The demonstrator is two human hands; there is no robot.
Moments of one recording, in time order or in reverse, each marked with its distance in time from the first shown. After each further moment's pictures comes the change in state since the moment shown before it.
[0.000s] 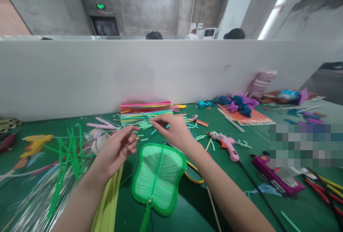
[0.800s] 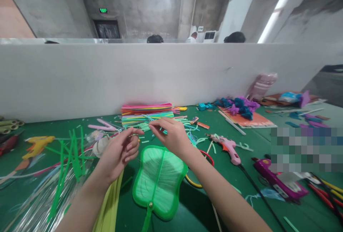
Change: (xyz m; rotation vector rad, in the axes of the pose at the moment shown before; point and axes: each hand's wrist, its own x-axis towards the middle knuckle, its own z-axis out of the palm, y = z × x) left_hand -0.005 -0.001 0.004 0.032 -0.059 0.019; right_hand -0.004 -0.001 0.013 -0.111 0.121 -0.223
